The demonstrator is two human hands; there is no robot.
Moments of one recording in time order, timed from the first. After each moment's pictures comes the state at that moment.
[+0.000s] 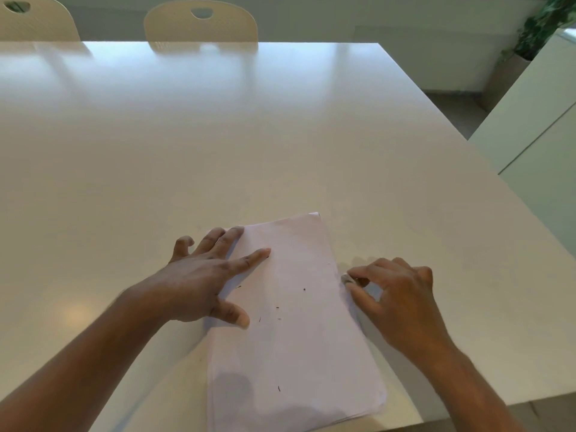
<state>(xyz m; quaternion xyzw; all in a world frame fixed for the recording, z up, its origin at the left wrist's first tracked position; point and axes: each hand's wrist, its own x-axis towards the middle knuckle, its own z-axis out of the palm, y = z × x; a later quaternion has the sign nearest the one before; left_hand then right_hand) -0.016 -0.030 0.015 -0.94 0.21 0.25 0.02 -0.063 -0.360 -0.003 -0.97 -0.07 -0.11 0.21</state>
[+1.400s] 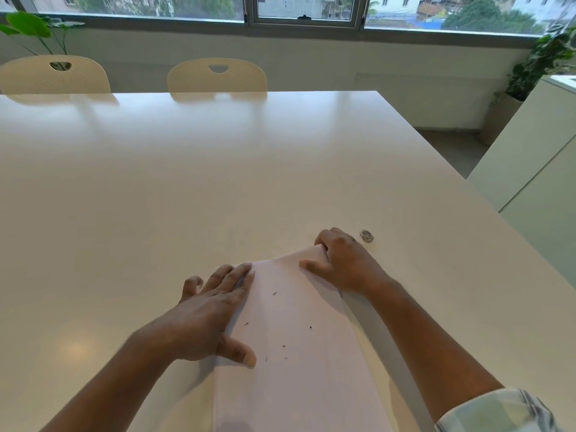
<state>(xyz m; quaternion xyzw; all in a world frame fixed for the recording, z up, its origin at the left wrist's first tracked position) -0.017 -0.023 0.010 -0.95 0.18 0.25 -0.07 0.071 -0.308 0.011 -0.96 -0.13 0.06 0.24</state>
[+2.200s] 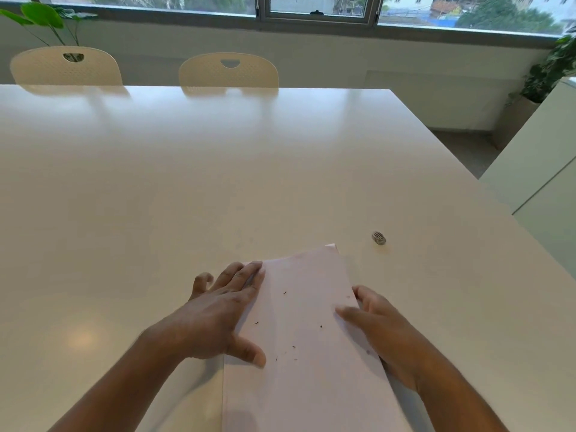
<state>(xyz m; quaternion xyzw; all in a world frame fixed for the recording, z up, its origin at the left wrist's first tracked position) -0.019 -0.022 0.010 -0.95 0.18 0.24 -0.08 -0.031 -0.324 0.010 -0.69 0.12 0.28 0.66</state>
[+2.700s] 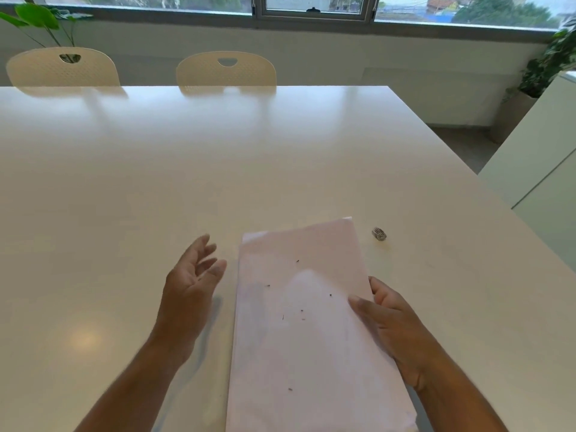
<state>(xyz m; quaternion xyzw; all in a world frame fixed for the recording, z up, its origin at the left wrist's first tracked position) -0.030 -0.019 0.006 -0.75 -0.14 -0.08 -0.64 -0.038 -0.326 0.010 -0.58 0.11 0.21 0.78</state>
